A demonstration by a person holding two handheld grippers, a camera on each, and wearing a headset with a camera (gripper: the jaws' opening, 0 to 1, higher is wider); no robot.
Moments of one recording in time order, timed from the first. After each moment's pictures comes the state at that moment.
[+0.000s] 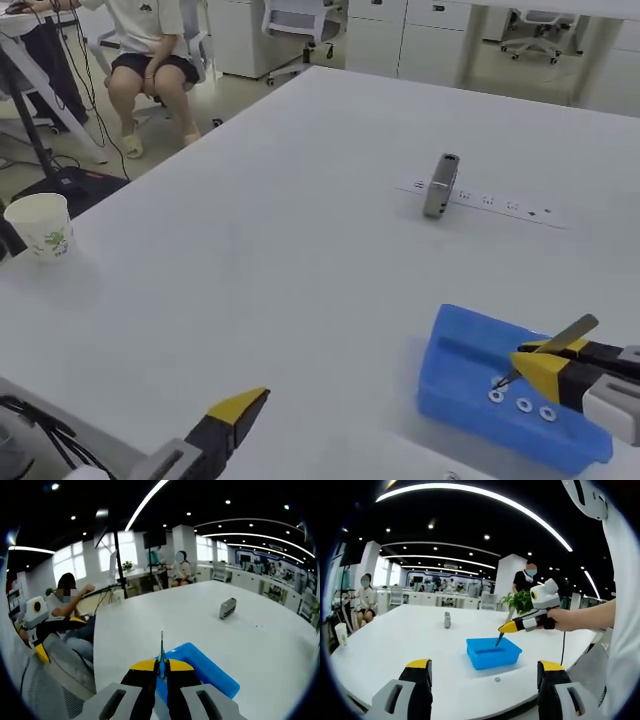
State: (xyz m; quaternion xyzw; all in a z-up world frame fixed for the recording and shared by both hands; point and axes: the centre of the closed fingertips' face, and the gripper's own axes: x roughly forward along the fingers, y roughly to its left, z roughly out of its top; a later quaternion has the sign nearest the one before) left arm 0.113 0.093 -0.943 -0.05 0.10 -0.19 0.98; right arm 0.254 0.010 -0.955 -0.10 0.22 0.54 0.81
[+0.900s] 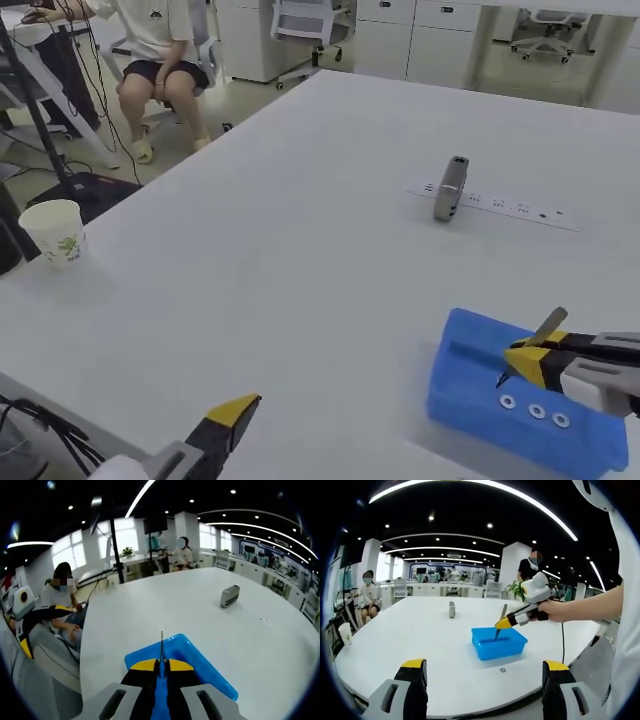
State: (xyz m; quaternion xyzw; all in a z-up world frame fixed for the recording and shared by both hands) left arm 0.115 0.098 -0.956 -0.04 0.16 -0.17 0.97; right arm 0.284 0.017 -0.994 -0.13 0.27 0.54 0.79
